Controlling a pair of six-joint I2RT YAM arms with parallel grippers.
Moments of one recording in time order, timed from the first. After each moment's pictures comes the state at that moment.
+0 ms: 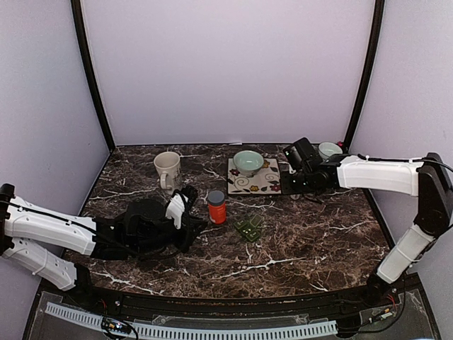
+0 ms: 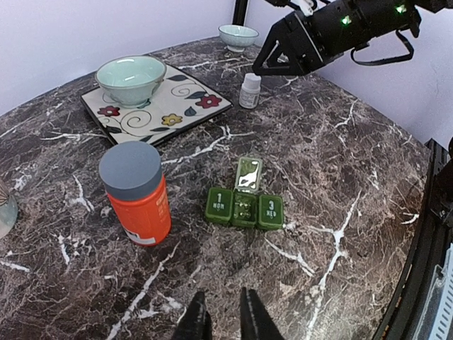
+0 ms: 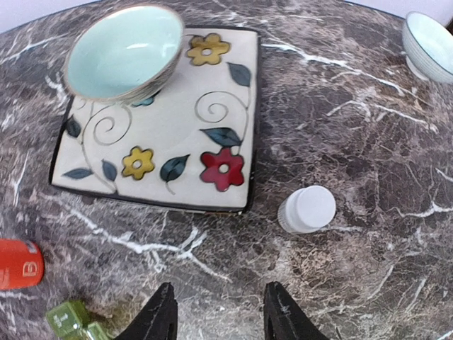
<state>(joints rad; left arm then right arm) -1.15 1.24 0.57 0.25 -0.31 -0.27 0.67 1.60 1.10 -0.40 0.33 0.47</state>
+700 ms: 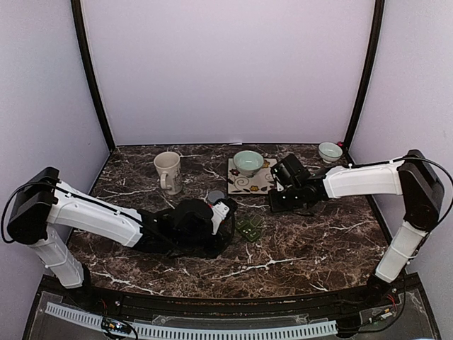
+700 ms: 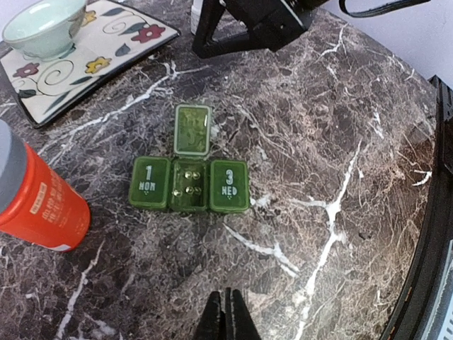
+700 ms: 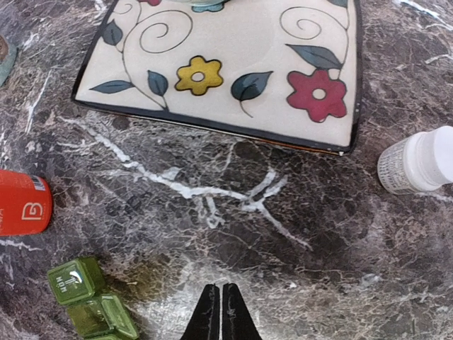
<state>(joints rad) -1.16 1.62 0.84 0.13 -0.17 -0.28 0.75 1.69 1.04 -0.33 0.17 0.48</state>
